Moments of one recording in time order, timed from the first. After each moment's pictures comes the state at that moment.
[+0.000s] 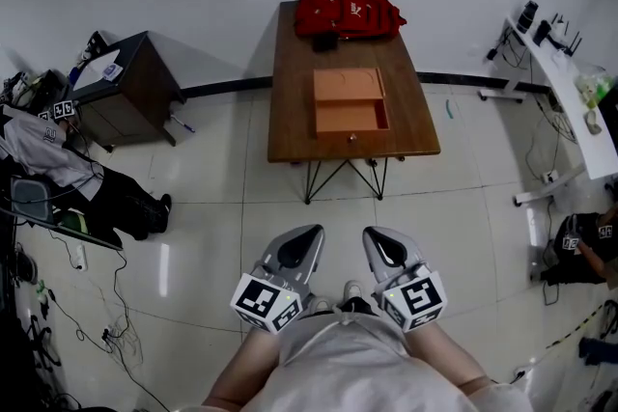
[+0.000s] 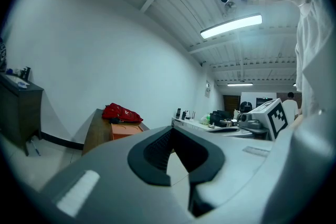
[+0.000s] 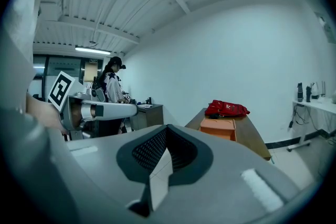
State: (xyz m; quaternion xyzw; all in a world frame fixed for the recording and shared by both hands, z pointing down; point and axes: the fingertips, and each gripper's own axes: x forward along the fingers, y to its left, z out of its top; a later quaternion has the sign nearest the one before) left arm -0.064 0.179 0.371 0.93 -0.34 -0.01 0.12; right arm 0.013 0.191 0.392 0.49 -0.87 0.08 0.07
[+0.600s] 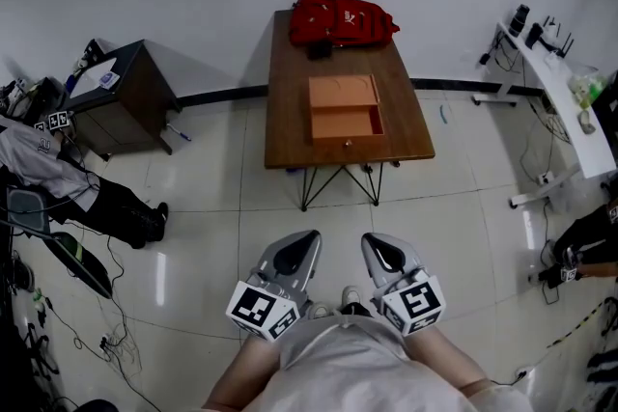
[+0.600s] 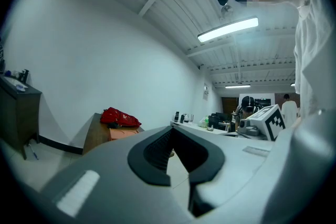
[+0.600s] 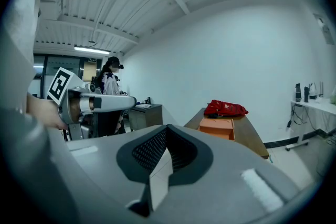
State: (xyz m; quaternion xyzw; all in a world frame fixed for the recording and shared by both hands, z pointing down) left arm -0.069 0.188 0.353 0.94 -0.33 -0.03 0.11; right arm 0.012 0.199 0.390 0.49 -0.86 0.09 0.07
